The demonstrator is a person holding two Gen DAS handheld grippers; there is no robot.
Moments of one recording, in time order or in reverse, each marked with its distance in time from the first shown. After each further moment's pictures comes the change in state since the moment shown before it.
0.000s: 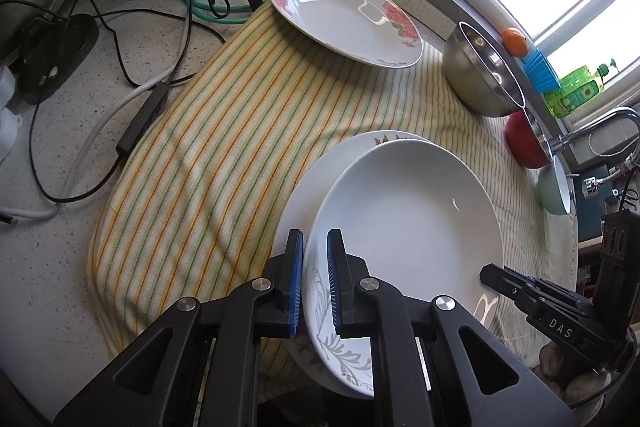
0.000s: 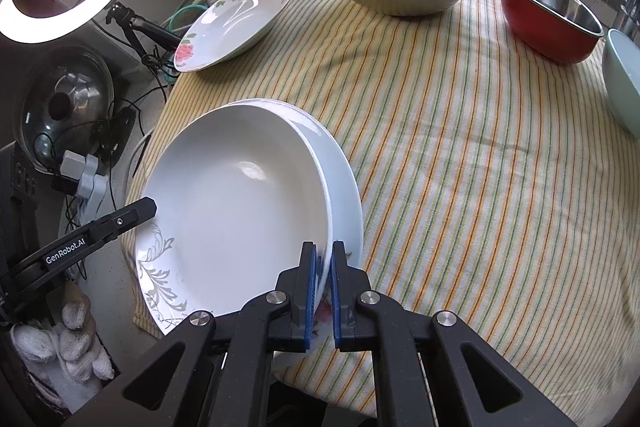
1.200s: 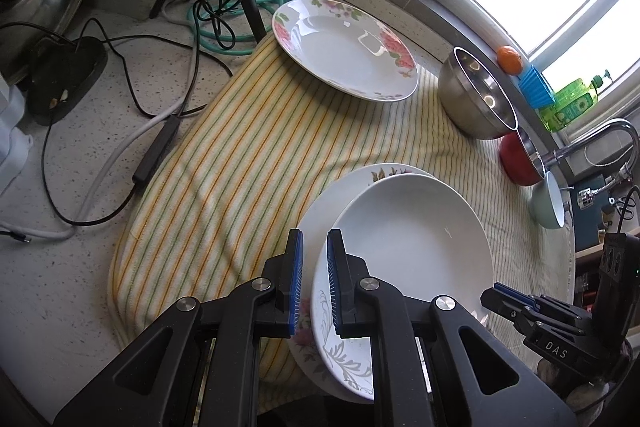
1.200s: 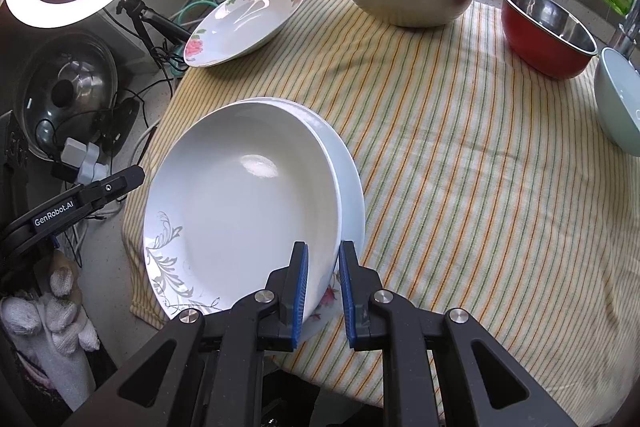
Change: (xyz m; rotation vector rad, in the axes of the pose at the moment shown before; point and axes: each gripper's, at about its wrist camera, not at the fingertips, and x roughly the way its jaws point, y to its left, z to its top) left arm -0.018 0.002 0.012 0.003 -0.059 -0.003; right arm -0.011 0.005 -0.001 -0.041 0.003 -0.024
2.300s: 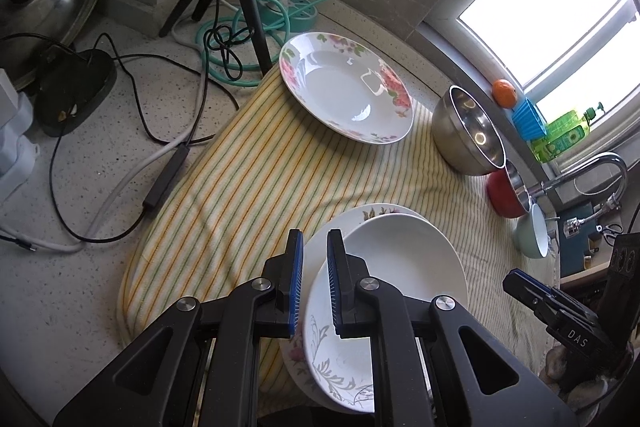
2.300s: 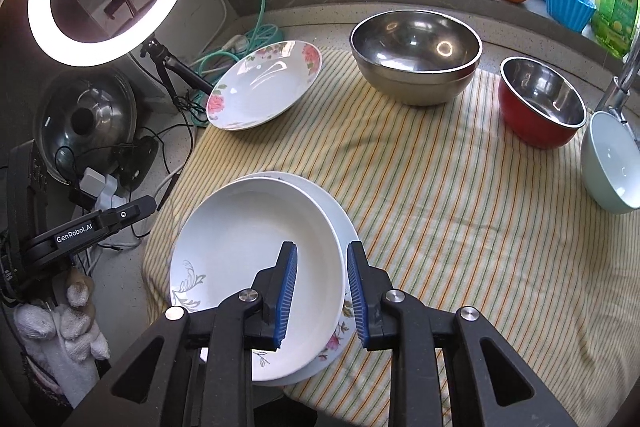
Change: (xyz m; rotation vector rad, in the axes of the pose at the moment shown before) left arm -0.019 0.004 0.017 -0.060 -0.066 -0.027; right arm -0.043 0.004 0.031 -0.047 -0.152 0.020
